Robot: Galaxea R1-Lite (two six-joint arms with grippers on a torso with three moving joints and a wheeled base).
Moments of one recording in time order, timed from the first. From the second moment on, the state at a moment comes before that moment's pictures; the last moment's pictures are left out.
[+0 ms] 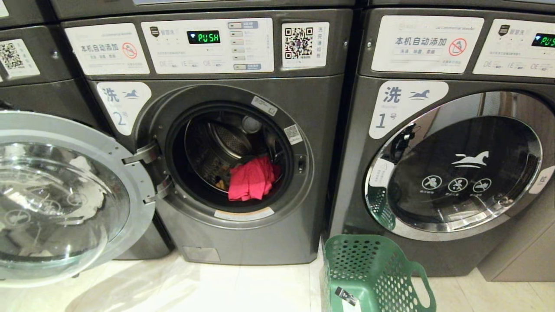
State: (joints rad) left arm -0.01 0.00 0.00 0.00 -0.02 0.08; right arm -0.01 0.00 0.00 0.00 0.02 -0.06
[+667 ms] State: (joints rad) left arm -0.01 0.00 0.00 0.00 -0.02 0.08; right arm -0.01 0.00 0.00 0.00 0.02 -0.06
